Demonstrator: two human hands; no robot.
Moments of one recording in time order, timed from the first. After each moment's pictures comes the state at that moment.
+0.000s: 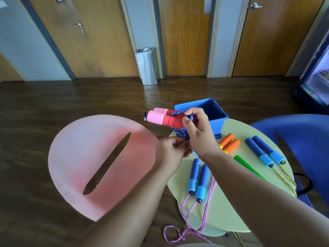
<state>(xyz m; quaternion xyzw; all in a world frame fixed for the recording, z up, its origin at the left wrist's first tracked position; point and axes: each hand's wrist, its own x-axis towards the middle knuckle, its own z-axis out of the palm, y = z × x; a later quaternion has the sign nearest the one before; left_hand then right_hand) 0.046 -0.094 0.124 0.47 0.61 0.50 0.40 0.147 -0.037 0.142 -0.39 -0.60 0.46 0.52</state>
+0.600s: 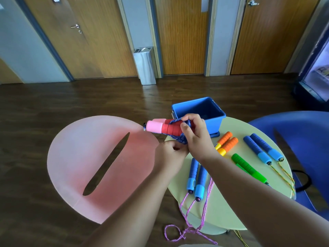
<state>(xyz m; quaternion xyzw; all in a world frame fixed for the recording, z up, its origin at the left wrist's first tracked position) 0.052 -0.096 0.118 0.50 0.69 0.43 0.29 0.157 -0.041 0.127 -0.41 -0.63 0.43 0.50</state>
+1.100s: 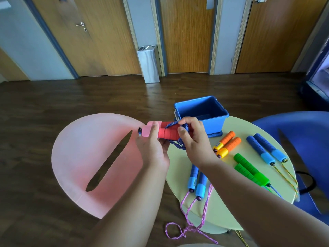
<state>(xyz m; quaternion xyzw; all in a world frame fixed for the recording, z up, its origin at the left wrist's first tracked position) 0.037 -0.091 0.144 0.09 0.46 0.76 0.45 0.155 -0.057 0.120 -0.38 -0.65 0.42 0.50</state>
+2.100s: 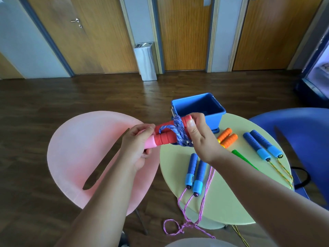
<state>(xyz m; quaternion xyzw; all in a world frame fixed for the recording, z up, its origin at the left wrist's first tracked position) -0.014 -0.104 0.148 0.28 0.63 0.58 0.44 0.190 -0.078 0.167 -0.44 -0.71 0.43 0.35</state>
